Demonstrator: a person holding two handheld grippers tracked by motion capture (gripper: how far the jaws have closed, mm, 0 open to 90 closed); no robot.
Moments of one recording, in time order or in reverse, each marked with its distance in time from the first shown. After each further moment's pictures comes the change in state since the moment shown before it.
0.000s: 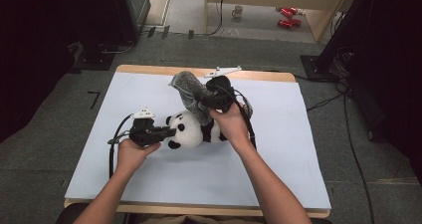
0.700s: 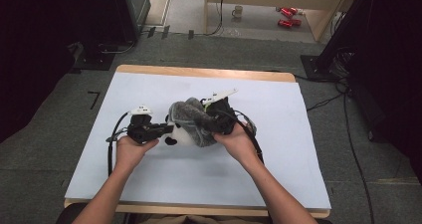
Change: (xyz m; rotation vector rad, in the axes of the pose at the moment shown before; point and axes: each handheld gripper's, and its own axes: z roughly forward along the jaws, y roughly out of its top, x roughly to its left) left arm 0.009 0.004 -0.001 -0.006 0.022 -0.024; right arm 0.014 -0.056 0.007 0.188 0.098 -0.096
